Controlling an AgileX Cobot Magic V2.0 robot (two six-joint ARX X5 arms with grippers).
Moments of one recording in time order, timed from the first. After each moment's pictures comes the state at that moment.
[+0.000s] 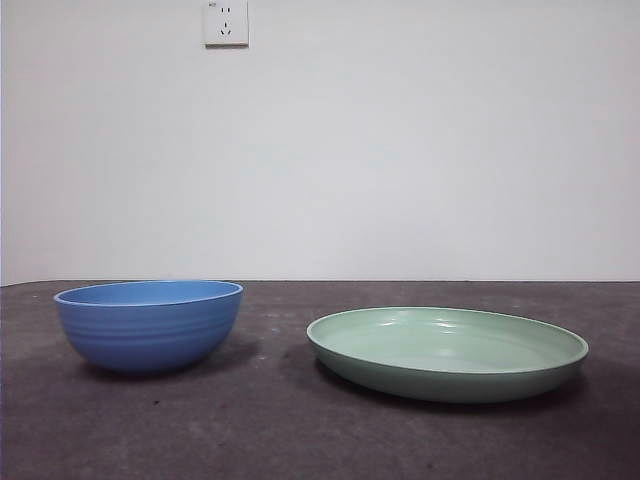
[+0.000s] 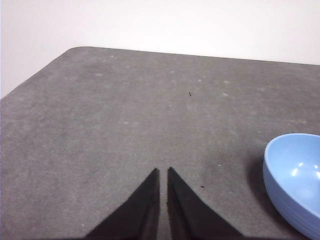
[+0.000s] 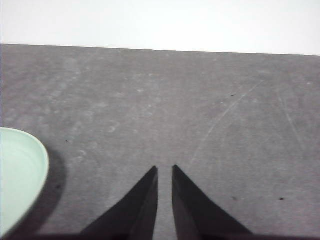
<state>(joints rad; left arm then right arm) -0.02 0.00 0.03 -0.18 -0.03 -0.07 -0.05 0.00 0.02 -0.17 -0.07 0.02</state>
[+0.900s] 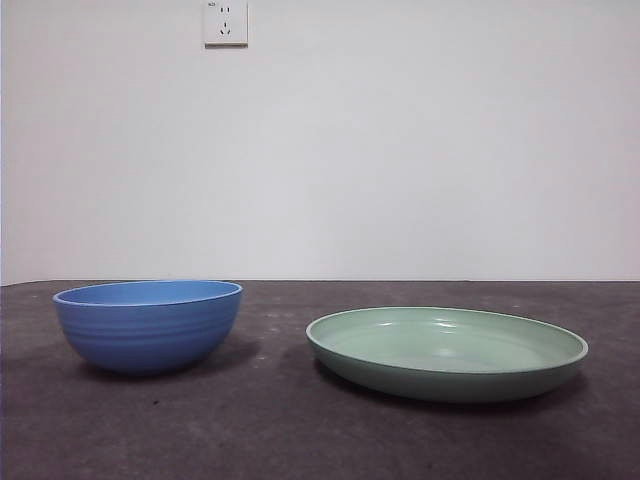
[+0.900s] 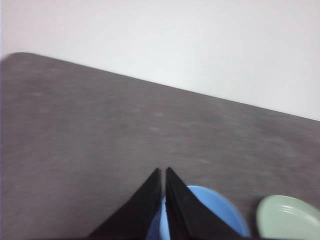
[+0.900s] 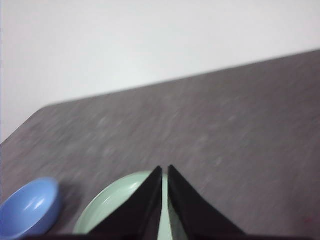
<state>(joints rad) -0.03 0.29 0.56 -0.44 0.18 -0.27 -0.01 0.23 0.58 -0.54 -0.33 0.32</state>
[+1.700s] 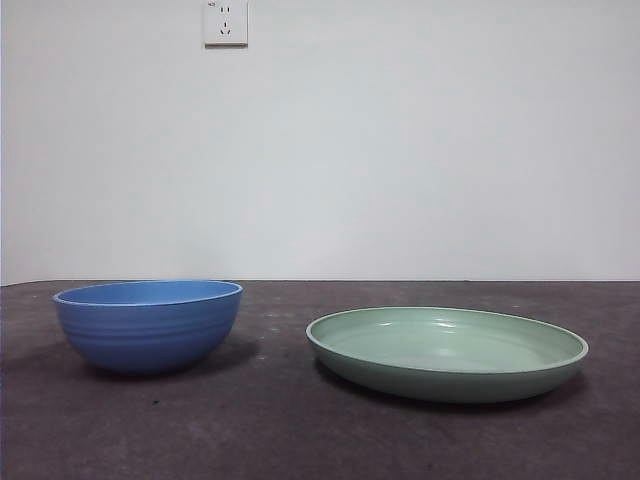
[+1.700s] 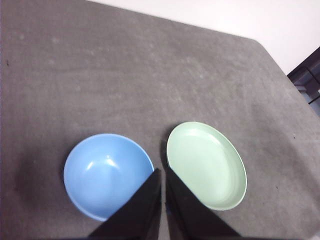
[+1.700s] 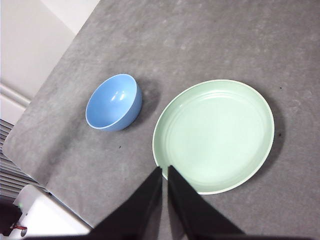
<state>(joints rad) -0.08 0.72 0.95 -0.73 0.53 -0.21 -0.01 0.64 0.87 -0.89 -0.71 0.13</state>
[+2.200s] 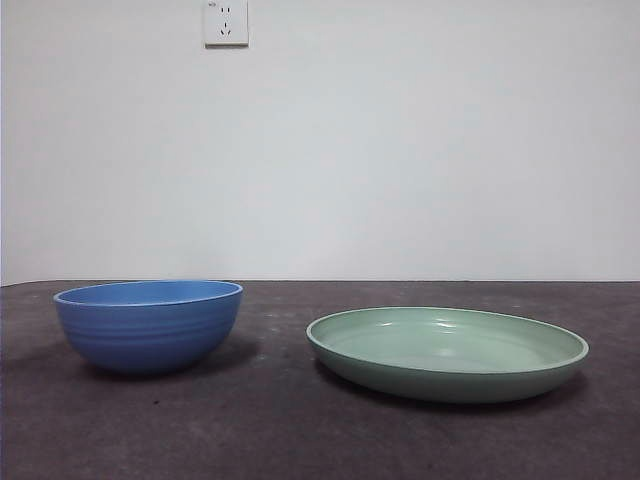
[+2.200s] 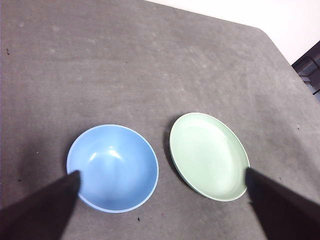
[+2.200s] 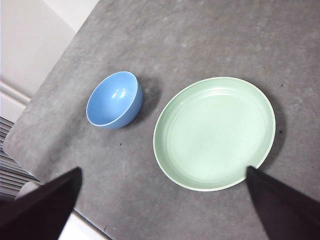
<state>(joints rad) -0.08 0.73 0.95 -0.76 0.53 -0.18 -0.01 0.64 0.87 -0.91 -0.71 0.13</state>
